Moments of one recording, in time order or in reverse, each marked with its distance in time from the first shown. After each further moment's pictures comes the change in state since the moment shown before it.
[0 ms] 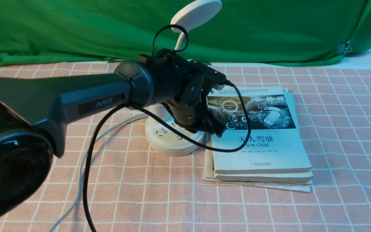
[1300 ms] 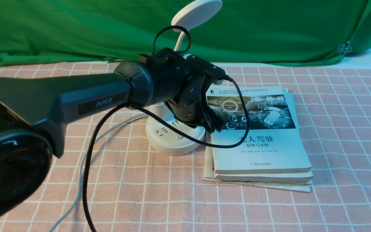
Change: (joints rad) right arm 0.000 0.000 0.000 0.000 0.000 0.000; left arm -0.002 -0.005 0.000 0.079 -0.034 -0.079
